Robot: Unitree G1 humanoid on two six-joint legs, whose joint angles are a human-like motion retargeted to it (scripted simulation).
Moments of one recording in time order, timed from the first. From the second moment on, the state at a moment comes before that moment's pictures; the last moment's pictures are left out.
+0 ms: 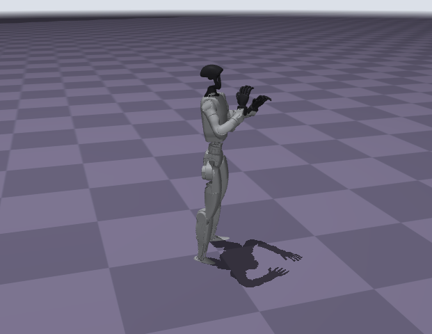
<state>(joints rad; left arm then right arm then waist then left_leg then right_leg) -0.16 0.62 -0.25 -0.31 0.49 -0.25 0.50 -0.50 -0.69 0.46 -0.51 -0.55 -0.27 -0.67 -0.04 0.03 -0.25 -0.08 0.15 0.33 -0.02 -0.15 -0.07 -0.06 -0.09 -0.35 -0.04 -0.17 0.09</state>
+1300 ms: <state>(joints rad) -0.13 0.57 -0.35 -0.34 0.36 -0.28 0.58 -0.53 -0.82 0.51 -0.54 -0.50 -0.31 -0.87 -0.04 0.03 -0.26 -0.10 0.14 0.31 0.00 -0.19 -0.06 -0.10 -0.11 -0.35 0.04 -0.21 0.10</state>
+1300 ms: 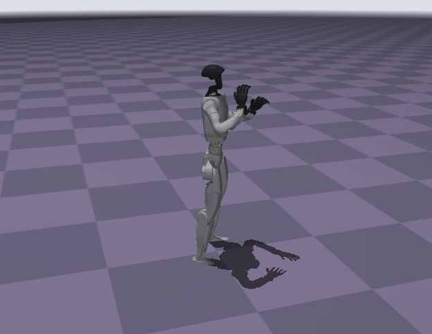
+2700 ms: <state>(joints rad) -0.15 0.42 -0.43 -0.44 -0.08 -0.42 0.74 -0.36 -0.65 0.41 -0.67 -0.19 -0.36 -1.07 -0.03 0.07 -0.24 -0.11 0.17 0.28 -0.05 -0.18 -0.07 -0.10 -0.07 -0.38 0.05 -0.22 0.07</state>
